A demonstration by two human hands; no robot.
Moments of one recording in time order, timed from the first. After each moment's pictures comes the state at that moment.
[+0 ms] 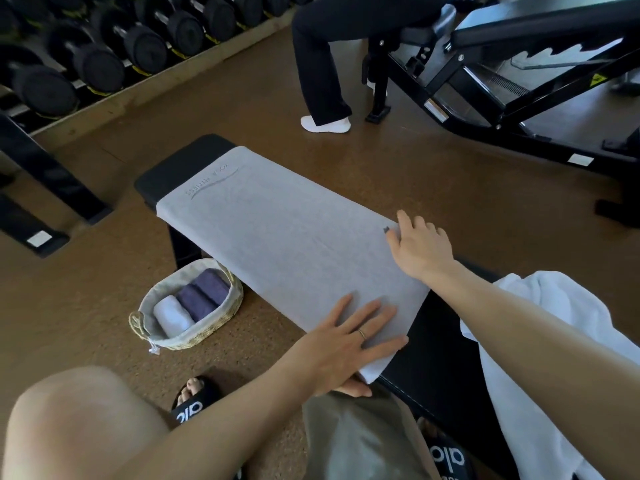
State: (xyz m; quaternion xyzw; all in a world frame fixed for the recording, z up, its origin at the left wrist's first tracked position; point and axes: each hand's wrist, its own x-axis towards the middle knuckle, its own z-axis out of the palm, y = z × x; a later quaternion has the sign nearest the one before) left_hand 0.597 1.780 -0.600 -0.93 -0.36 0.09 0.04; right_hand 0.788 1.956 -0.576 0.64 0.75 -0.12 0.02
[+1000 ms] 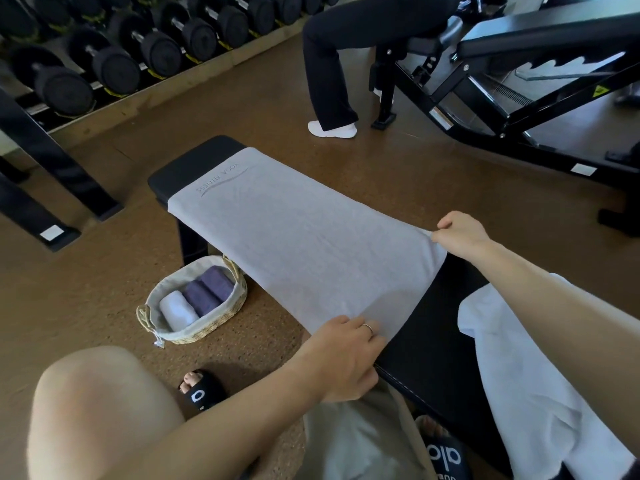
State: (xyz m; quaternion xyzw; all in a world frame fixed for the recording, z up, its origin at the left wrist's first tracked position) left_hand 0.617 1.753 -0.555 -0.91 -0.41 0.01 -0.03; right_hand 0.846 1.977 -0.549 0.71 0.60 -0.33 -0.11
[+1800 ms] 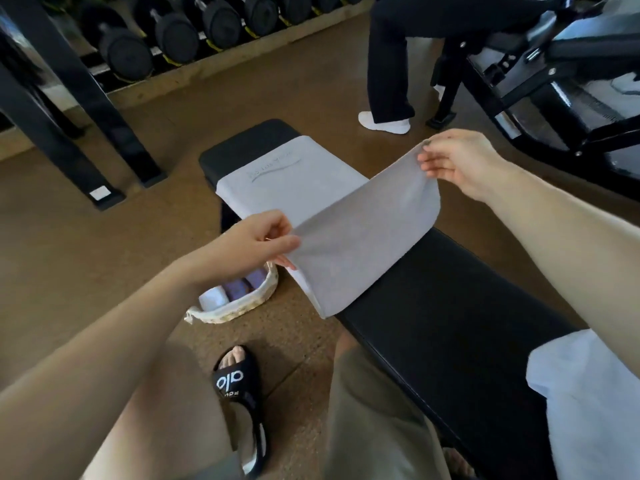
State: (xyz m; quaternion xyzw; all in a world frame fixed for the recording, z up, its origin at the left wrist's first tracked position) left_hand 0.426 1.814 -0.453 -0.59 -0.66 -0.27 -0.38; right_hand 0.702 2.058 -0.457 0.52 0.58 -0.53 -0.33
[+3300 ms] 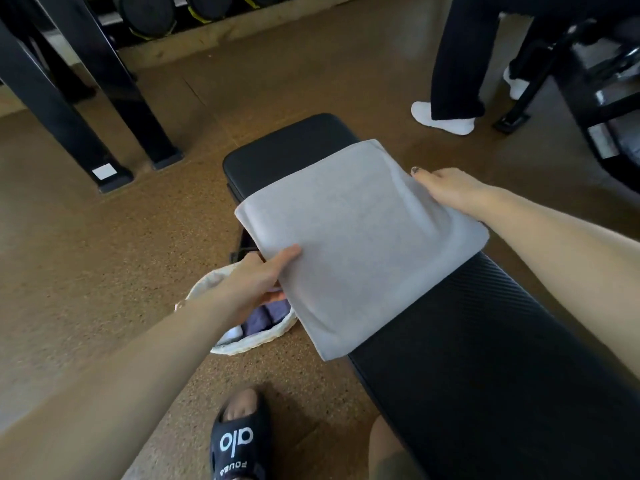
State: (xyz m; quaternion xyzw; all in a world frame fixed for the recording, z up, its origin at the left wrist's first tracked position) left_hand 0.300 1.911 -0.585 -0.17 -0.72 -0.43 -0.52; right_hand 0.519 2.186 -0.553 0.57 0.74 -0.36 0.03
